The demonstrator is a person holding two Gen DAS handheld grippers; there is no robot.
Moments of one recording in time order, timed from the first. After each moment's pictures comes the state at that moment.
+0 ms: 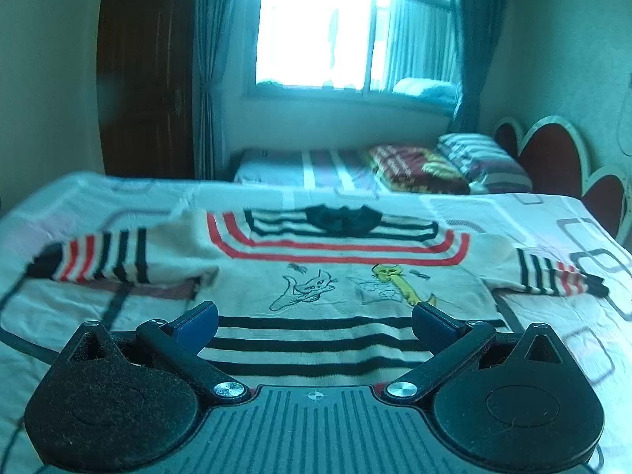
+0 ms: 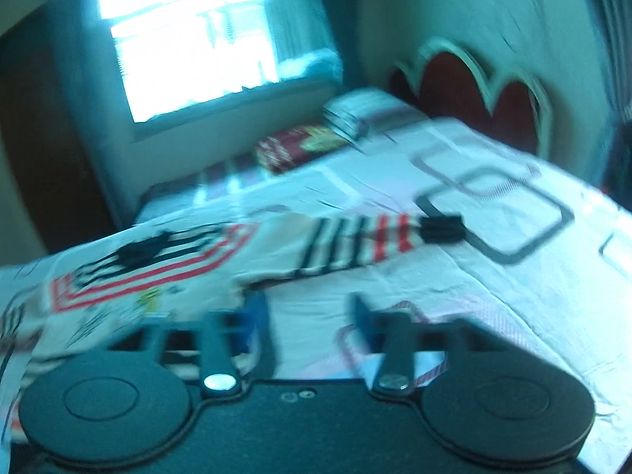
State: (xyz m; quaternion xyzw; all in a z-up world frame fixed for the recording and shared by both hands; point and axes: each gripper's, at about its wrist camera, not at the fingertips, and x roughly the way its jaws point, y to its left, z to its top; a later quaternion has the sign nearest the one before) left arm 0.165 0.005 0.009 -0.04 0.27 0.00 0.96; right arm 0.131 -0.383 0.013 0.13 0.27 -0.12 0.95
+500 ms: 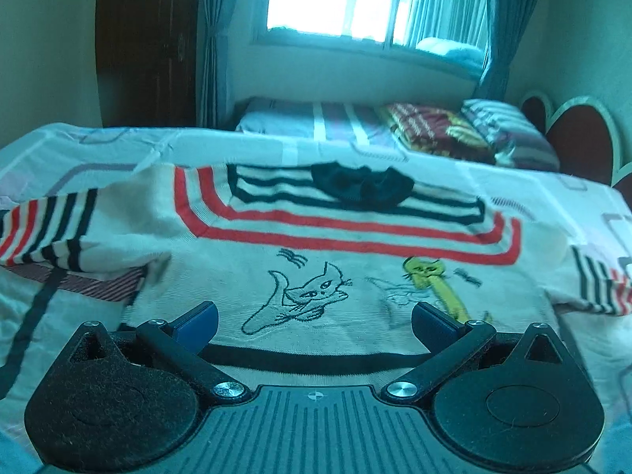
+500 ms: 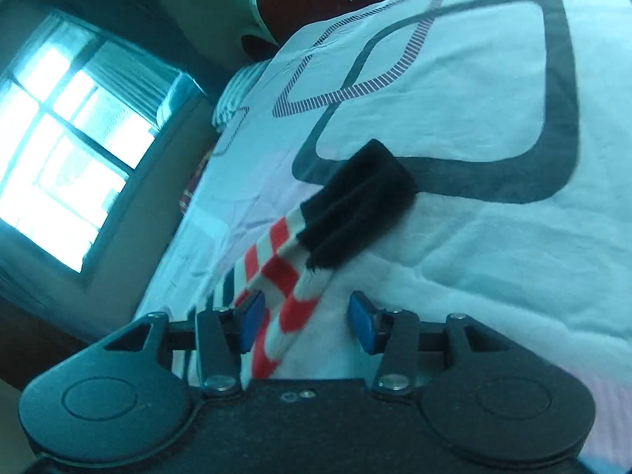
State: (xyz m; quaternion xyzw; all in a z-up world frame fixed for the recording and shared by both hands) left arm 0.305 -0.006 -0.065 -0.05 0.34 0.02 0.94; right arm 0.272 -0.579 -0.134 0.45 0.21 -0.17 0.85
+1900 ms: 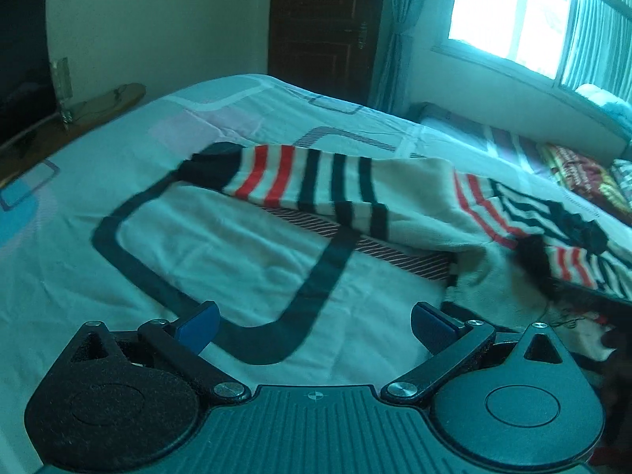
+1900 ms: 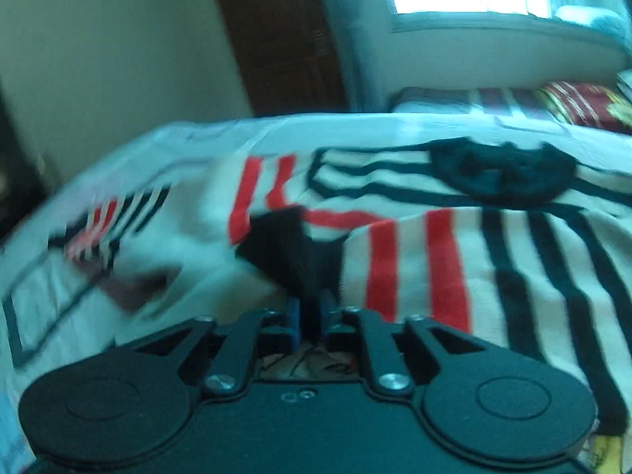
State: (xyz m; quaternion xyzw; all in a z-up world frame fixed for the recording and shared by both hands) left arm 0.216 0.198 -0.073 -0.13 0.34 0.24 0.90; right arm 0.396 -0.067 -0.118 0.00 0.34 0.29 0.89
